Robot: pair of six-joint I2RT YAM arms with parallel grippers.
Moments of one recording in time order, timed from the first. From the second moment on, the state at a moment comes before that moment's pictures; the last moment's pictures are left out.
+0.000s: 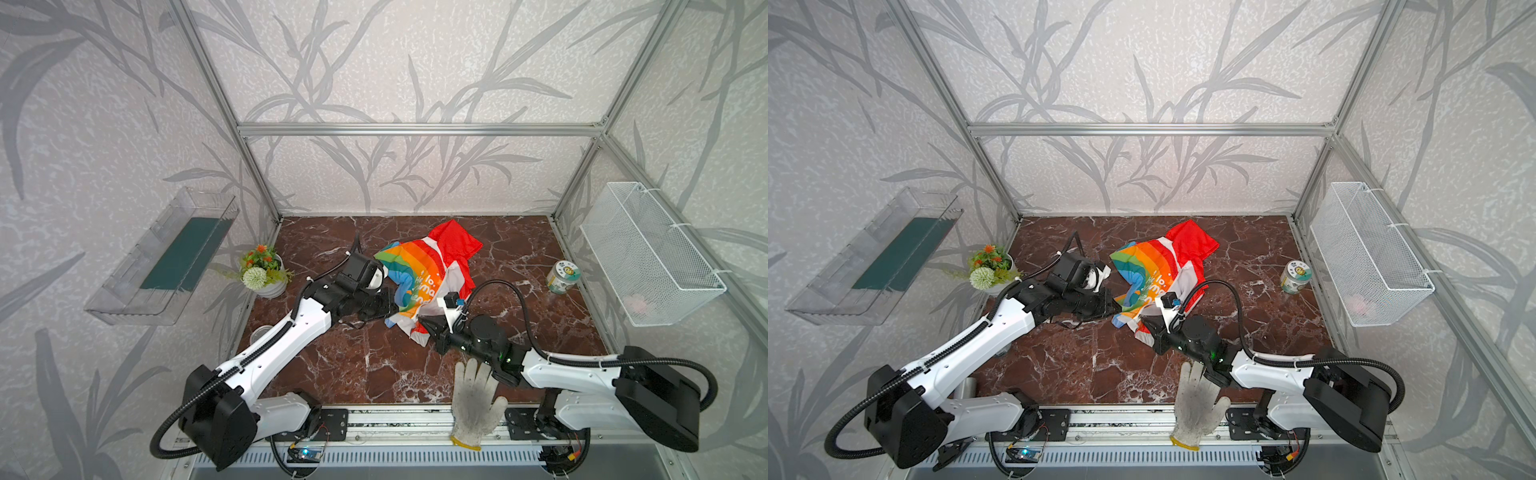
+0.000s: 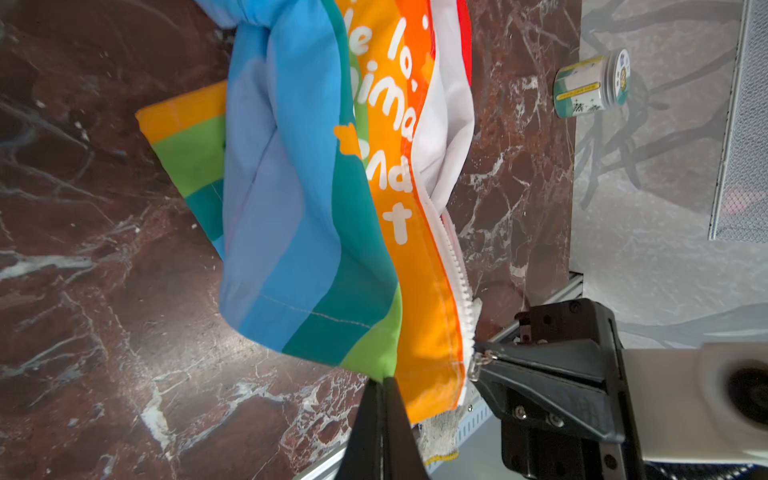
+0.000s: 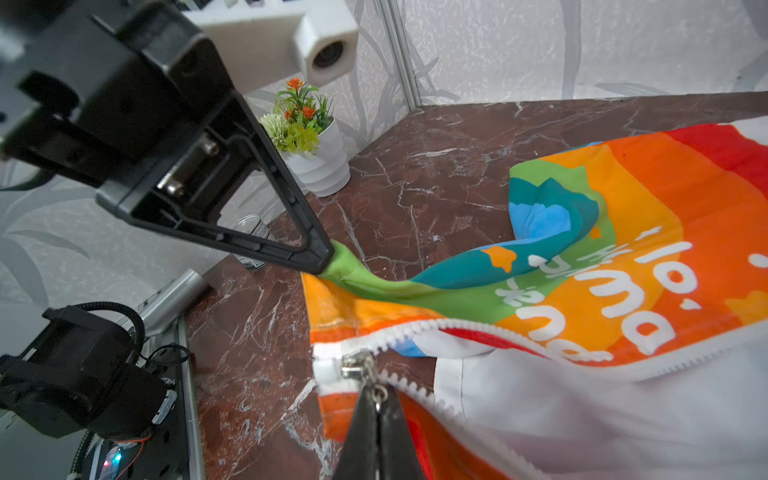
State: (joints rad) left arm -0.53 1.25 1.01 -0.73 0.40 -0.65; right arm 0.96 1.24 0.39 0.62 -0.02 0.38
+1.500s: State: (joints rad) left arm -0.48 1.12 0.65 -0.26 0.61 -0.96; right arm 0.93 1.42 0.56 0.52 -0.25 0.41
